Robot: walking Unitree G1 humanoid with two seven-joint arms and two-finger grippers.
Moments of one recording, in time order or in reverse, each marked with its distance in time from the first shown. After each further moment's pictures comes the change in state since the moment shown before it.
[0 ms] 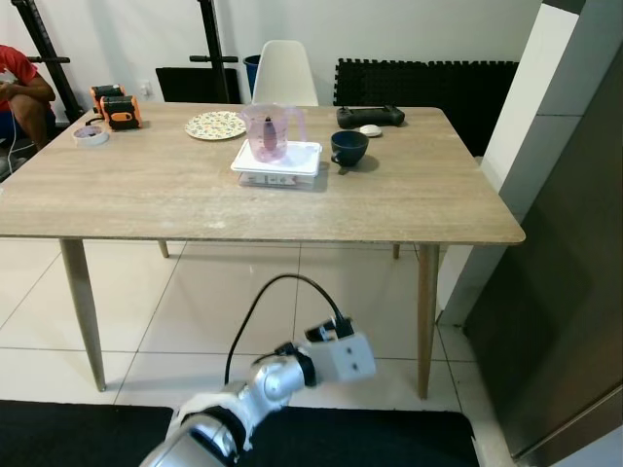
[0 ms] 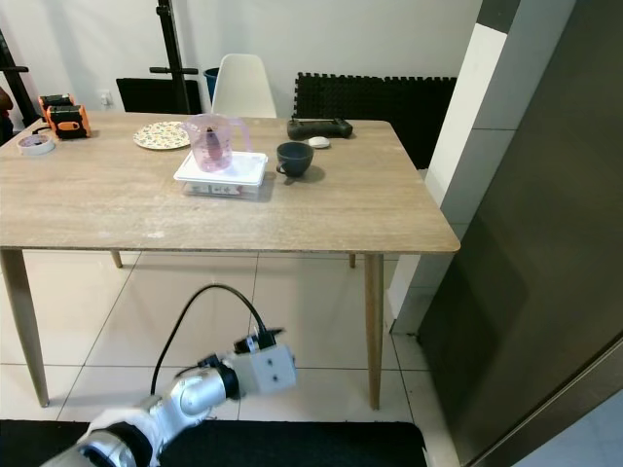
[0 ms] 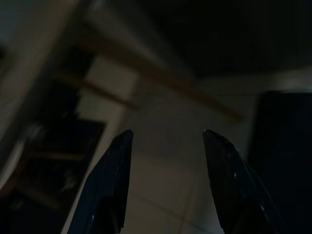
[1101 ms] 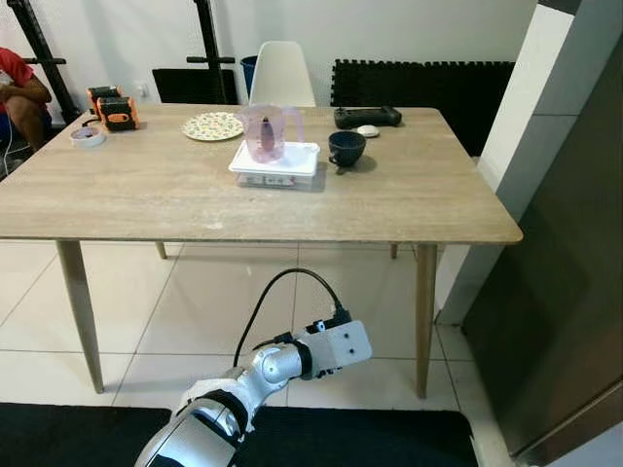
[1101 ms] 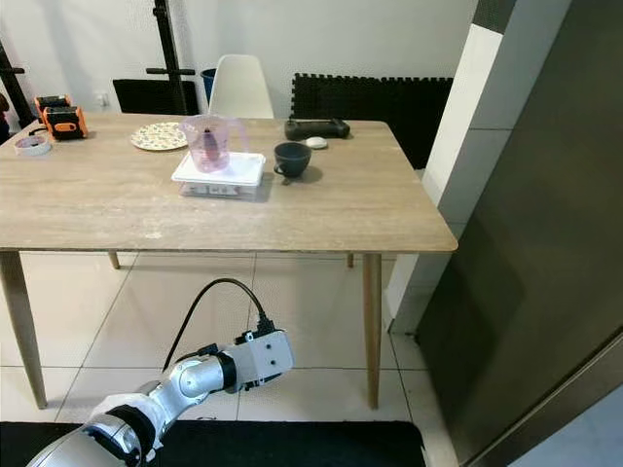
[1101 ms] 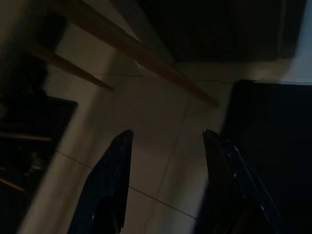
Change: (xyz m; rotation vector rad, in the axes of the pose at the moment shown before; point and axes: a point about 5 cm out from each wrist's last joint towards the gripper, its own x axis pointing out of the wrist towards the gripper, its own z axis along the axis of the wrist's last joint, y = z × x) left arm 0.004 0.026 -0.010 -0.160 0.114 -0.068; right arm 0.000 -0.003 0.001 -0.004 -0.005 -0.006
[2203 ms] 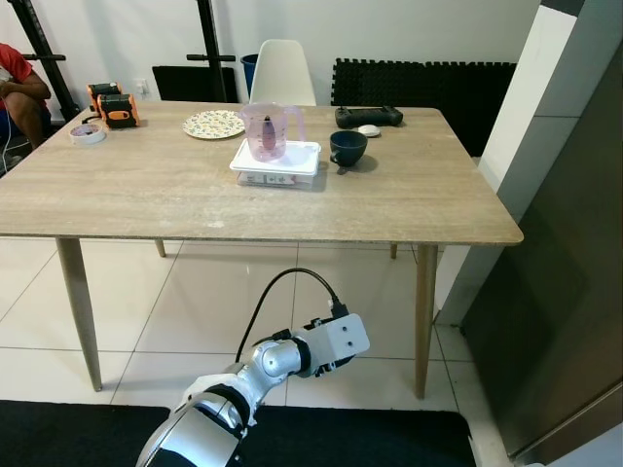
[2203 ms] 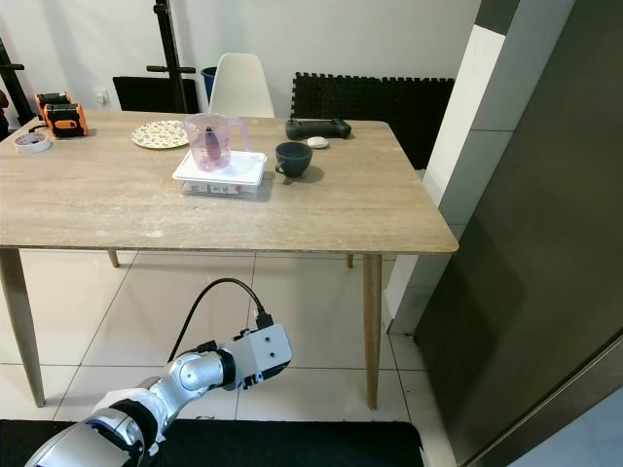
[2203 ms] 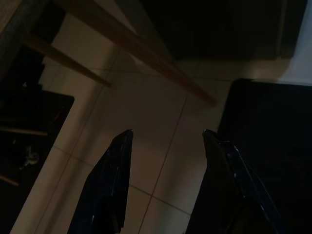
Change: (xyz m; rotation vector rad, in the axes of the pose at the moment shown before) left arm 0.001 0.005 0.003 0.000 -0.007 -0.001; right arm 0.000 -0.003 0.002 -0.001 -0.005 -0.009
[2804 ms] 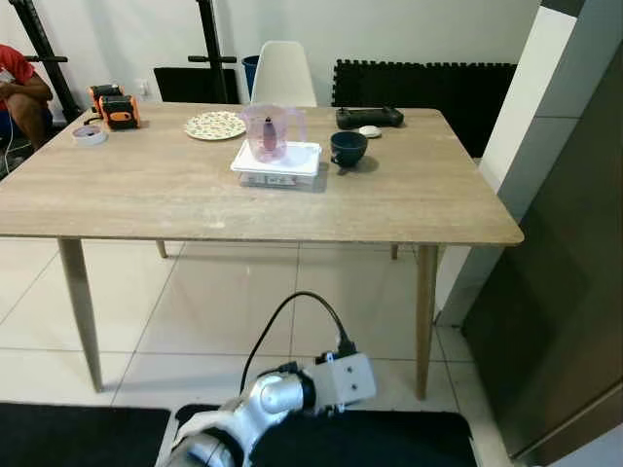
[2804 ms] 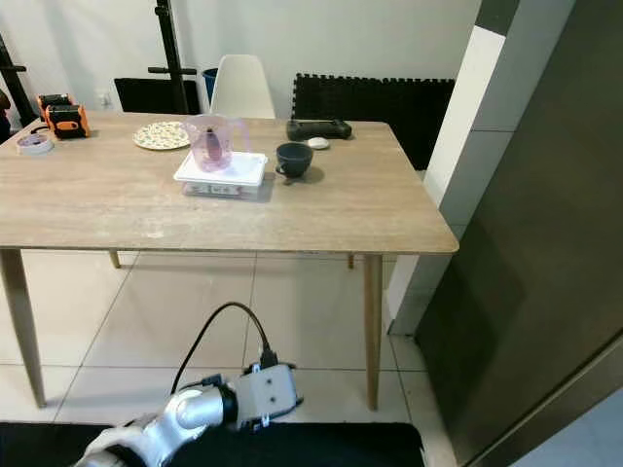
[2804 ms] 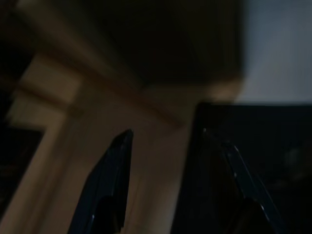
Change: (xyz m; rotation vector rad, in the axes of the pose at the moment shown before) left arm -0.011 -0.058 0.003 -0.012 -0.164 -0.215; right arm 0.000 0.001 -0.004 0.002 0.006 -0.003
